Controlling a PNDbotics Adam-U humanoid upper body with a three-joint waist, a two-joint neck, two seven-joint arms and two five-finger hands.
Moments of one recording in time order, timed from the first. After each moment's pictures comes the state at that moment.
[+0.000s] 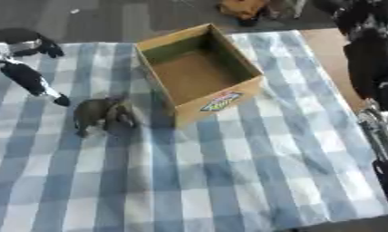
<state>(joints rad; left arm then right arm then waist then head) -1.10 0.56 -0.35 -0.99 -0.86 -0.08 -0.65 -0.32 -0.44 0.02 -1.99 -0.03 -0.39 0.02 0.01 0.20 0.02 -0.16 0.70</state>
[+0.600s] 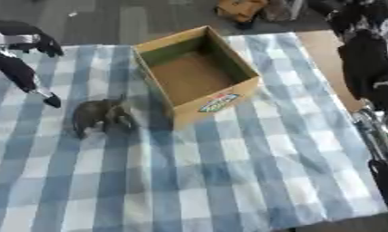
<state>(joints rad) -1.11 0.56 -0.37 -1.03 -0.78 -0.07 -0.78 -0.32 -0.44 0.02 -1.99 -0.03 -0.39 0.02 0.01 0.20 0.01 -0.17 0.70</state>
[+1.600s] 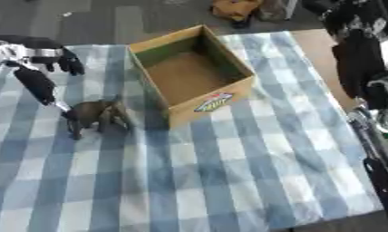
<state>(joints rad) -1.09 0.51 -0.42 -1.06 -0.68 -0.03 -0.83 -0.32 -0.44 0.02 -1.99 -0.04 -0.38 0.02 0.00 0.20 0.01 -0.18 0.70</state>
